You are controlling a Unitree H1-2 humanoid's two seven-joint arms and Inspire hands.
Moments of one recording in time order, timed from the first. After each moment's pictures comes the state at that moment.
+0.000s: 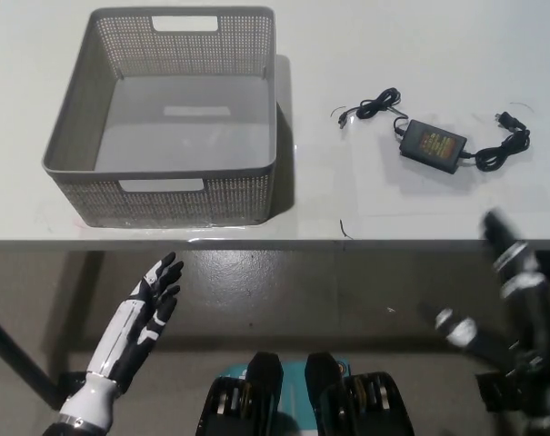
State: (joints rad) left_arm -0.06 0.21 -0.06 0.08 0.01 -0.27 -0.15; right_arm -0.06 -0.10 -0.06 -0.17 -0.11 -0.32 0.02
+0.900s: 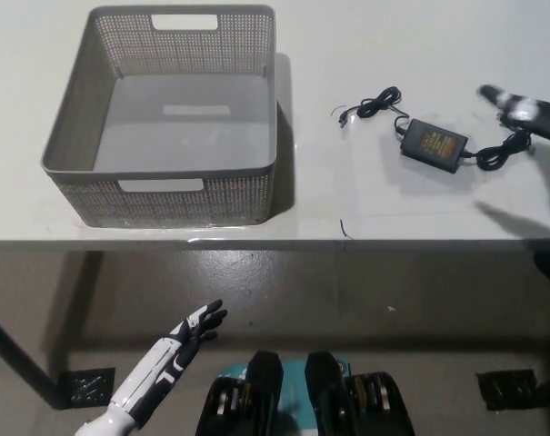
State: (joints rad) left_arm -0.01 0.26 -0.15 0.07 0.01 -0.29 -0.27; right_arm -0.67 -0.45 0.08 0.14 -0.41 0.04 0.06
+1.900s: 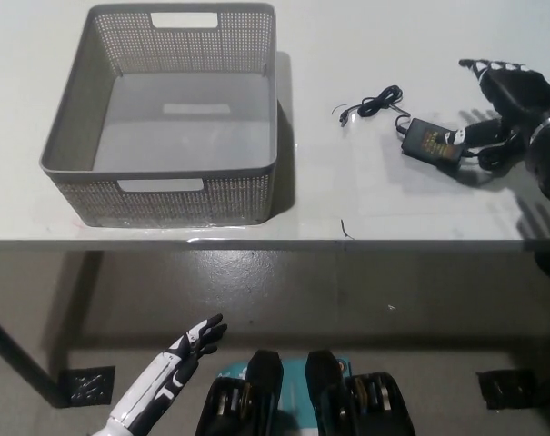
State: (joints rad) left_arm 0.02 0.26 -0.15 0.07 0.01 -0.31 -0.28; right_arm -0.99 -0.46 0.51 0.81 -0.68 0.09 0.12
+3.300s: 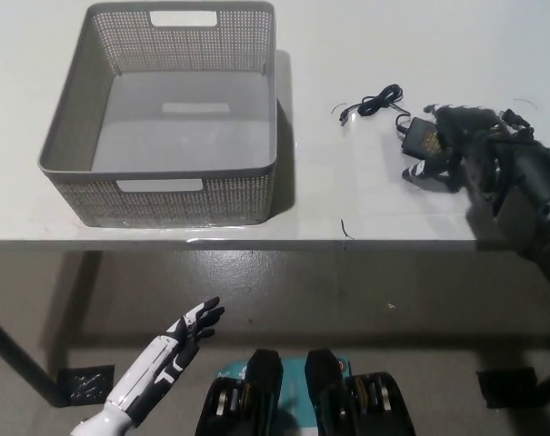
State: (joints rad) left_arm -0.02 0.26 -0.13 0.04 0.01 -0.27 -0.28; right_arm -1.14 -0.26 0.56 1.28 -0.69 0.06 0.09
